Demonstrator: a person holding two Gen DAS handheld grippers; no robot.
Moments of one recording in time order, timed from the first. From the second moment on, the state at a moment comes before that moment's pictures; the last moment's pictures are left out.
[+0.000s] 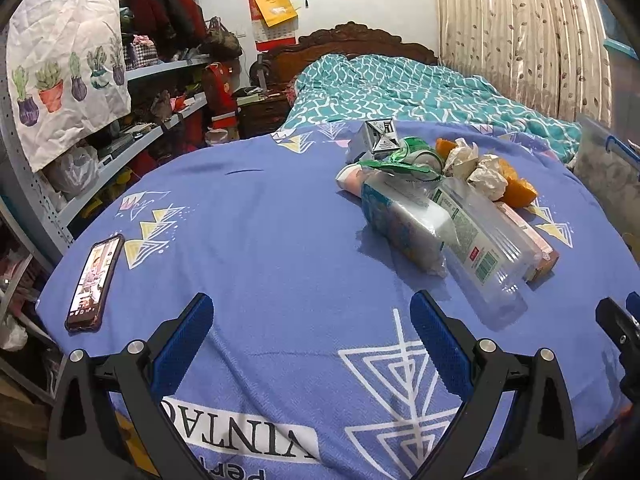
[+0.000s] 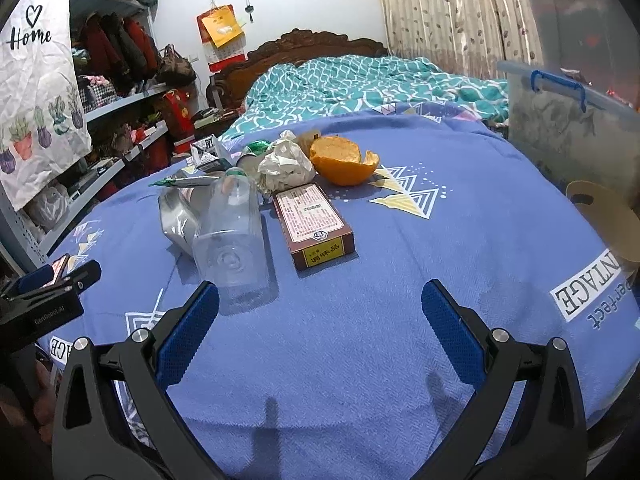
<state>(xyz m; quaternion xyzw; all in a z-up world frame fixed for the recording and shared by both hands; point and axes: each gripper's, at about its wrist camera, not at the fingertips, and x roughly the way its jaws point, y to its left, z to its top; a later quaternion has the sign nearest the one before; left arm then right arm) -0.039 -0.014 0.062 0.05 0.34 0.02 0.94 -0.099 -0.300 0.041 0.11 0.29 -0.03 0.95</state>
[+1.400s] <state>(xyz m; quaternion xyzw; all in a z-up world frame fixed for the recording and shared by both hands) -0.028 -0.025 0.103 0.08 0.29 0.00 0.95 -0.099 -0.325 0.083 0.18 0.26 -0.01 0.95</state>
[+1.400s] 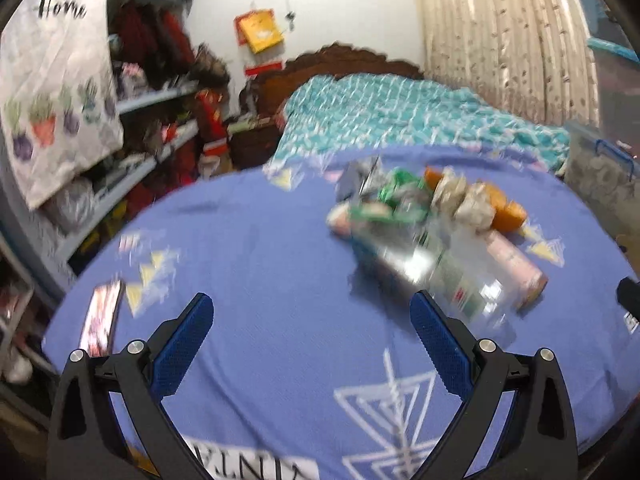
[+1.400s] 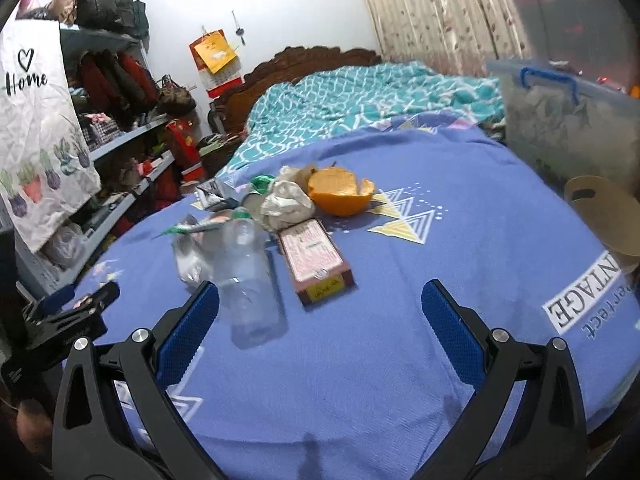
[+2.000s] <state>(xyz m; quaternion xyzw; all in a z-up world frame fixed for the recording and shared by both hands) -0.058 -0.028 0.075 -0.01 0.34 -0.07 0.94 -0.125 -0.305 0.064 0.22 0.25 0.04 0.94</state>
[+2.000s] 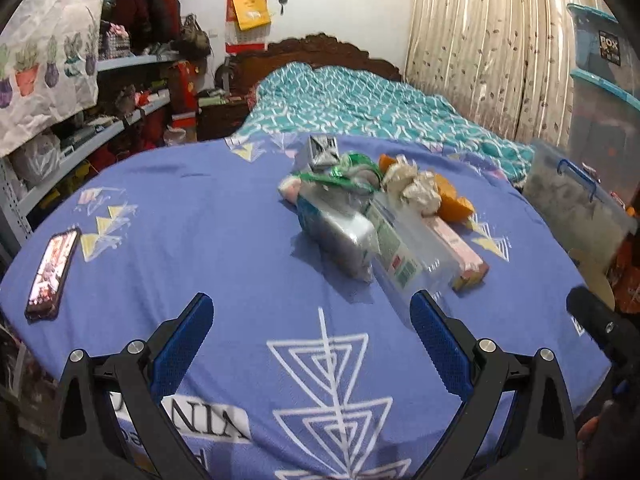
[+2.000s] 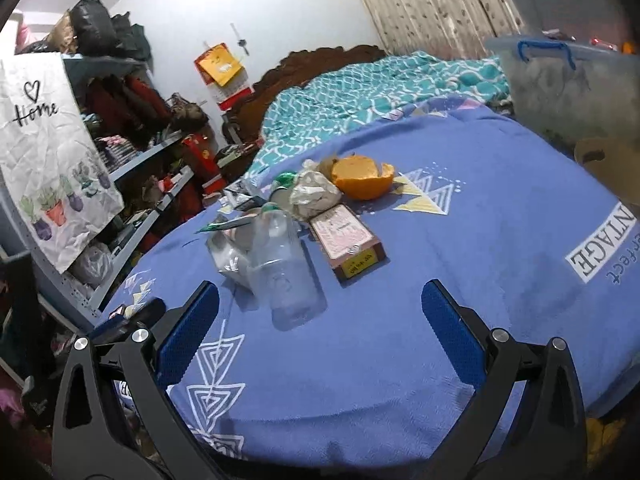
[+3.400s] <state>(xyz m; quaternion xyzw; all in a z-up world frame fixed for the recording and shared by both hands) 0.030 -0.109 0.063 -0.03 0.42 -0.19 0.89 0.036 -0.310 0.004 0.03 0.42 0.07 0.91</state>
